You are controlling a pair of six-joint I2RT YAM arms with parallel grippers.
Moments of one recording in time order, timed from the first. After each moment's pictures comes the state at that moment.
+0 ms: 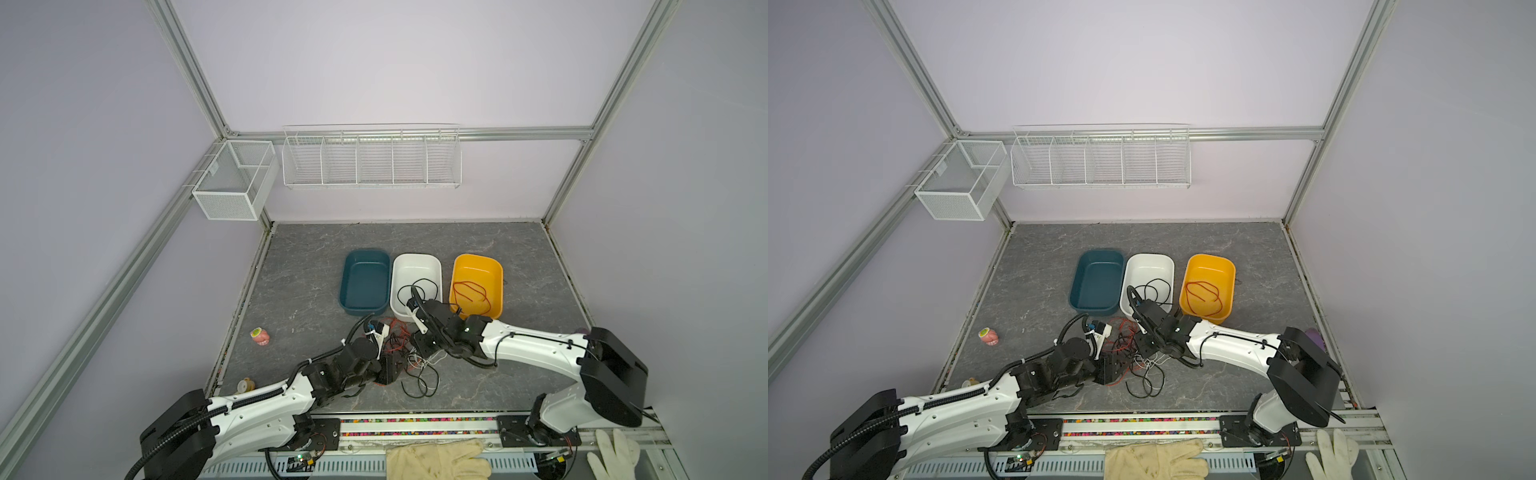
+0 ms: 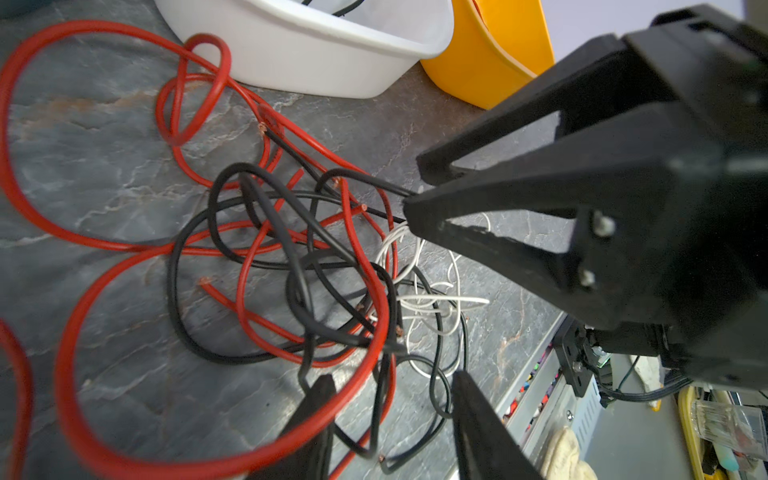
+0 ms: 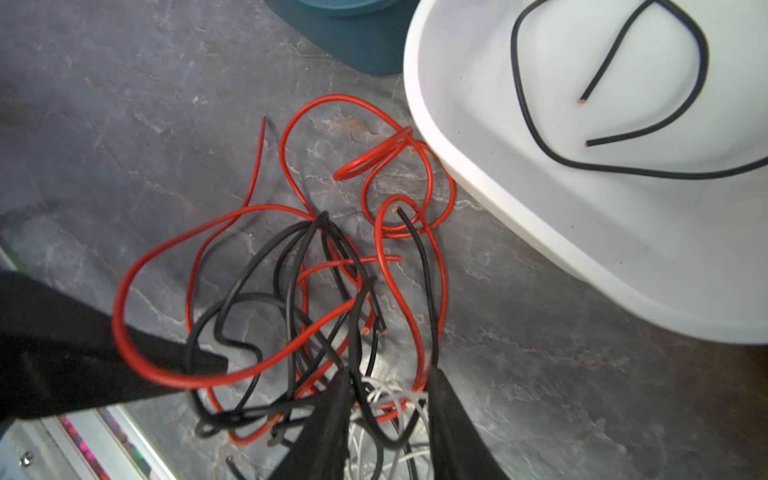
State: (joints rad) left arm -1.03 0.98 0.30 0.07 0.08 -0.79; right arm 0.99 1.52 0.91 -0.36 0.02 0.37
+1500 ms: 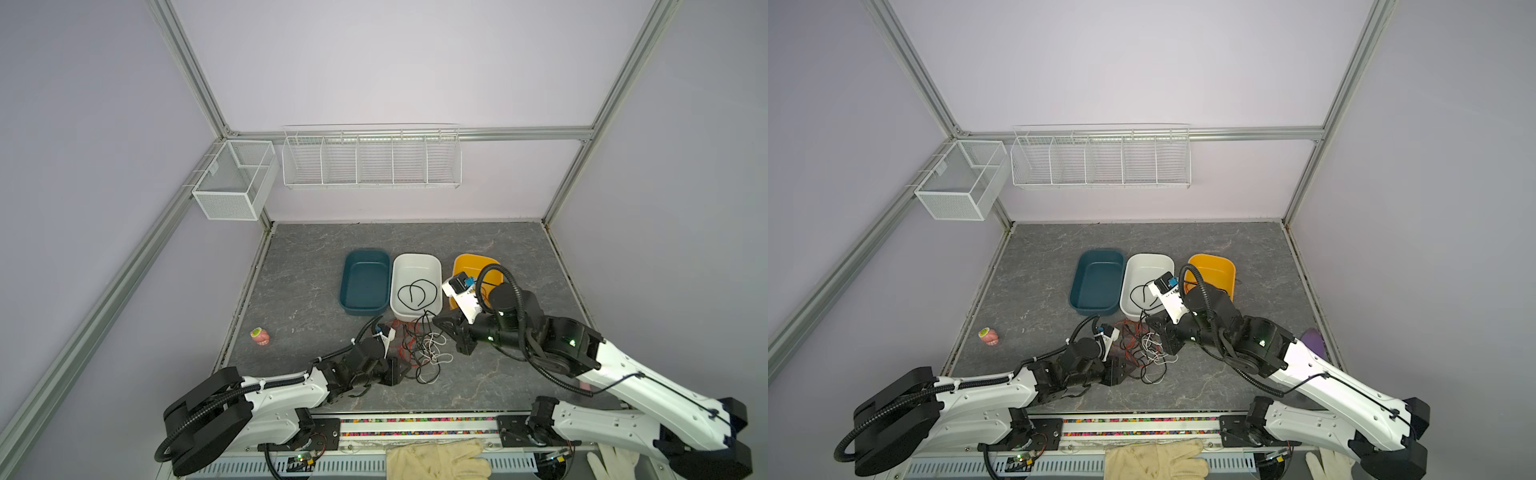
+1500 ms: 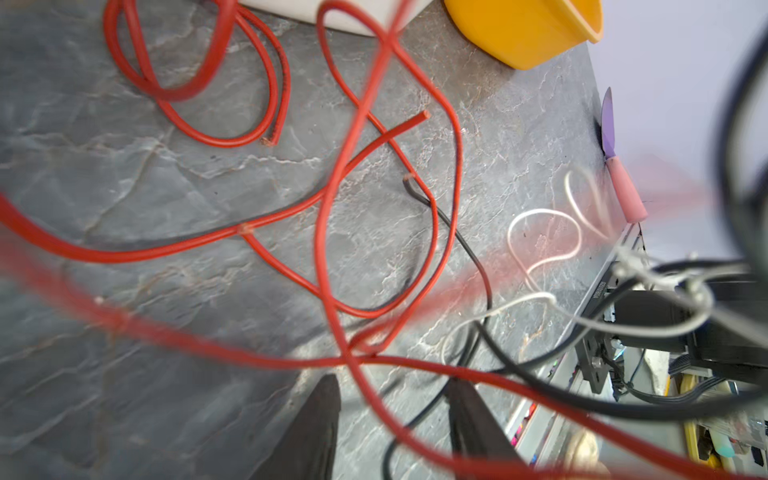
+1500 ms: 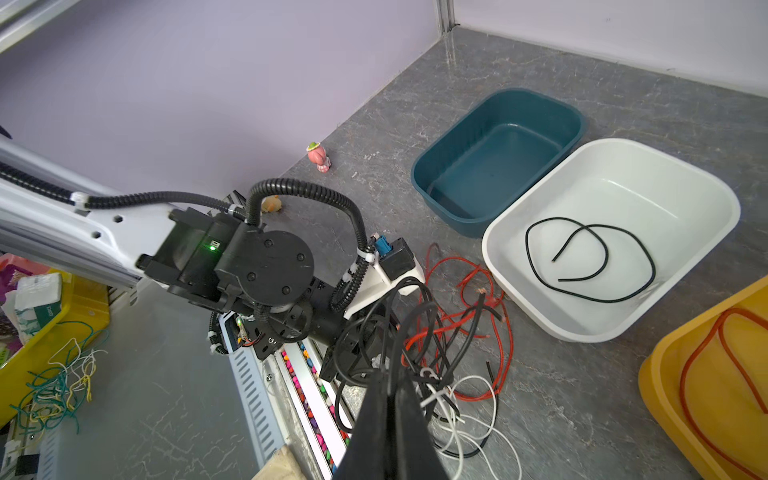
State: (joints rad) left arm -1.03 1.18 0.28 0.23 0.14 -0.81; right arm 1.01 0.97 1.10 -0.64 -0.08 0.31
